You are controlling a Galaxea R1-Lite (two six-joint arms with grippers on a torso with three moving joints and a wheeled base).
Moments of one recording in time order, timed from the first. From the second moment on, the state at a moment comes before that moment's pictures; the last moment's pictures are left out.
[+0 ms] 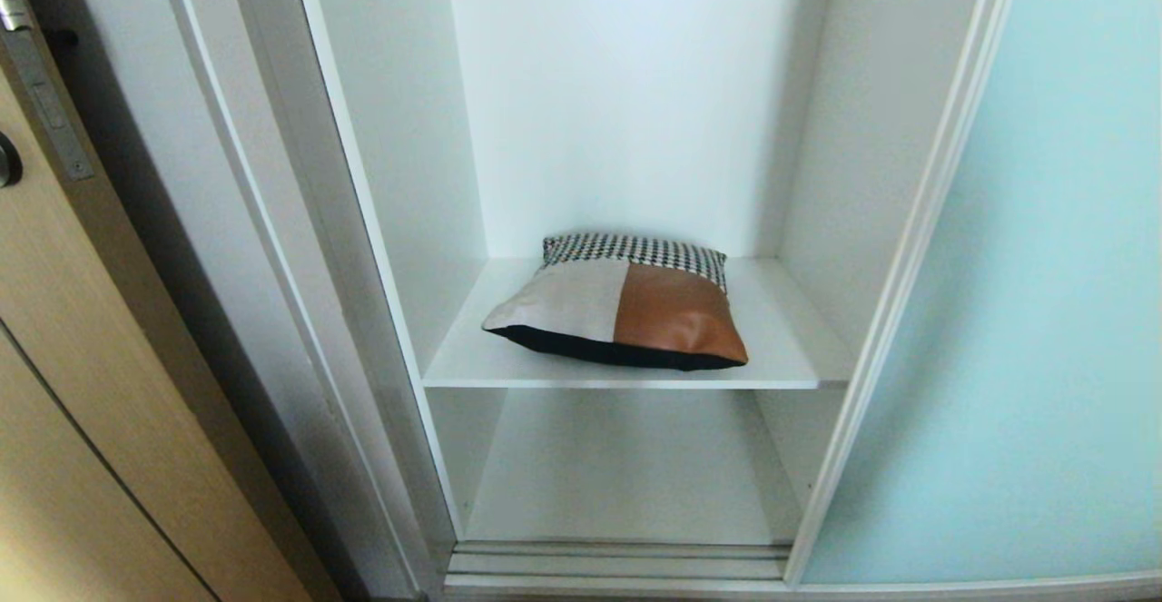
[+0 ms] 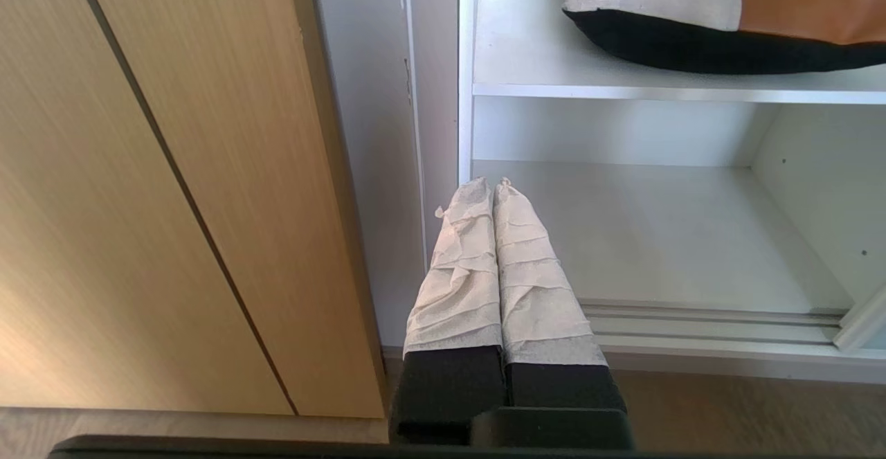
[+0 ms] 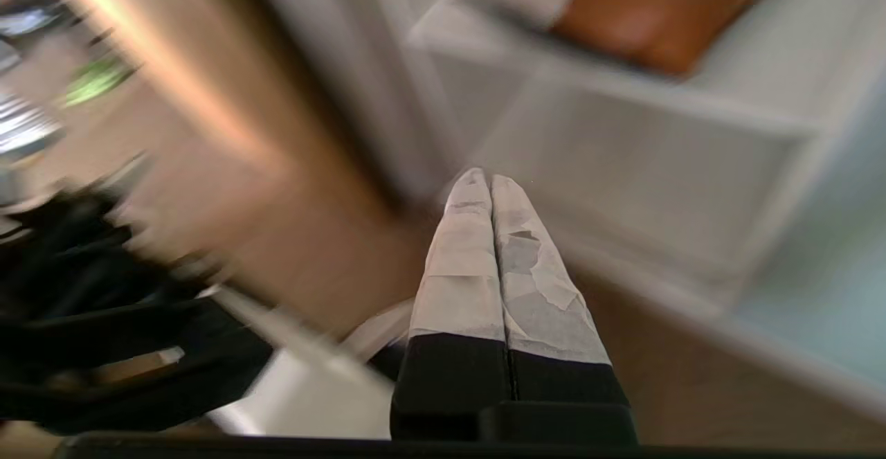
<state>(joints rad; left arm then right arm) 0.00 0.00 0.00 0.01 0.00 0.01 0.14 0.95 -1.30 0.68 0.54 0.17</state>
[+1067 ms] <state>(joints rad) 0.00 0.00 0.00 0.01 0.00 0.01 0.49 1.81 -1.38 0.28 0.30 0.42</state>
